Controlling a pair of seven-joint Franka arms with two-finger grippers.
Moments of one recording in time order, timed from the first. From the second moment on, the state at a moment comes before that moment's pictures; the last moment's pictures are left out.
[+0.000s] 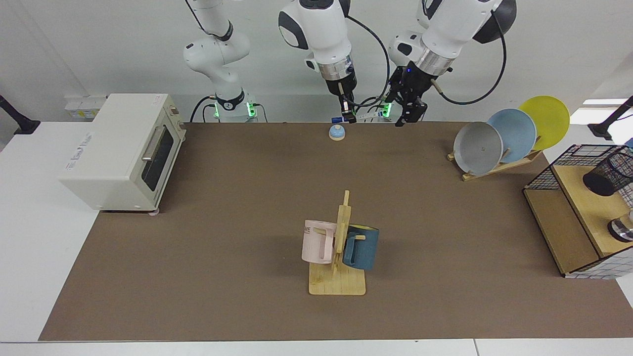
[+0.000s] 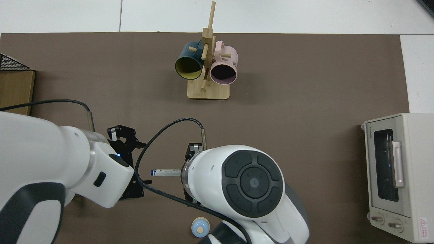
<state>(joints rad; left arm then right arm) -0.32 -0.22 -0.04 -1.91 -0.28 1.71 1.08 0.55 0.07 0.19 -1.71 0.25 1.97 2.28</state>
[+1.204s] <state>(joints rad) -0.36 -0.22 -0.08 -1.96 -0.34 1.77 1.03 0.56 0.09 0.19 -1.68 0.25 1.99 2.27</state>
